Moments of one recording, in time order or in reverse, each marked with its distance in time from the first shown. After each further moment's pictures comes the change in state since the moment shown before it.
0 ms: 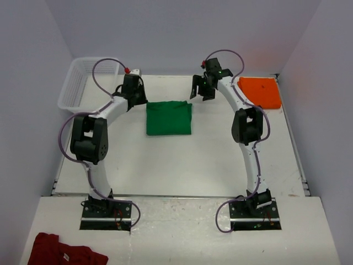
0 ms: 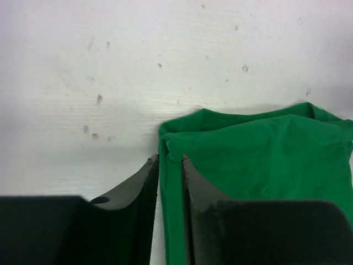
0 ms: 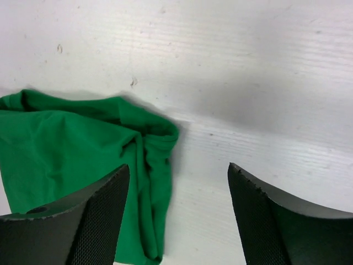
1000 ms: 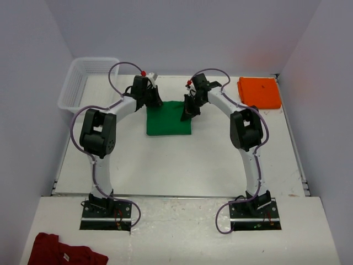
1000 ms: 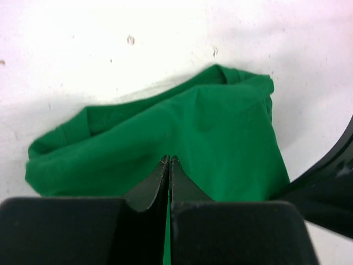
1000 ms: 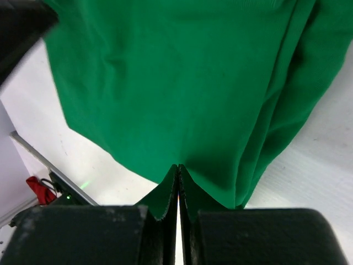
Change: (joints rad) left arm -0.051 0.096 0.035 0.063 0.317 -0.011; right arm 0.100 -0.169 -0.377 0.069 -0.305 0.075
